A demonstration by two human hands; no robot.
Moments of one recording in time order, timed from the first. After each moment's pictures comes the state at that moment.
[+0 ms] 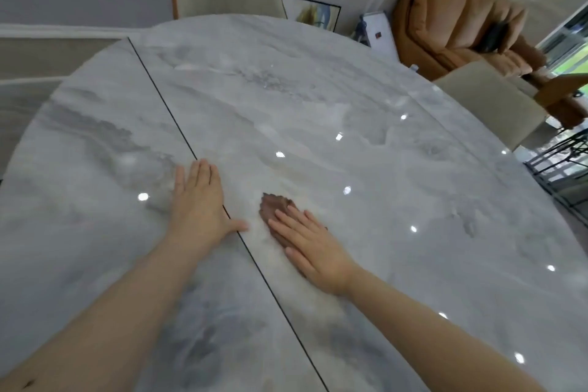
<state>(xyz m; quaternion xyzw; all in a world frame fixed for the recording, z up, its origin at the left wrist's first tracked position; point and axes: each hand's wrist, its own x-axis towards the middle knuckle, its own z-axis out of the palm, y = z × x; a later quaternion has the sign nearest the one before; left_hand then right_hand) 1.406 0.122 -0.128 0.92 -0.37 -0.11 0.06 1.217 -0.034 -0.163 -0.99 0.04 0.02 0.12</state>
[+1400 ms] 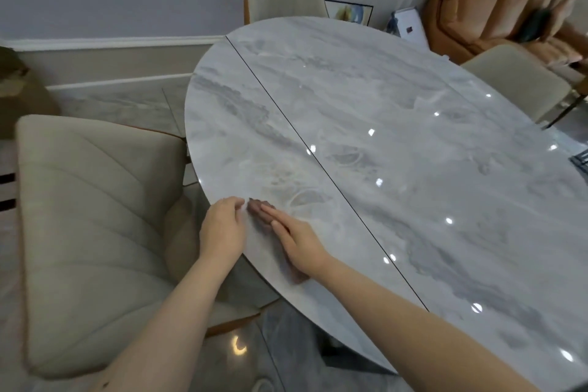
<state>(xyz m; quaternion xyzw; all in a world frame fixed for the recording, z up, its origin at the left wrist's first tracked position) 1.283 0.371 -0.132 0.89 -0.21 -0.12 0.40 1.180 0.244 -0.155 -0.88 0.10 -0.09 0.46</state>
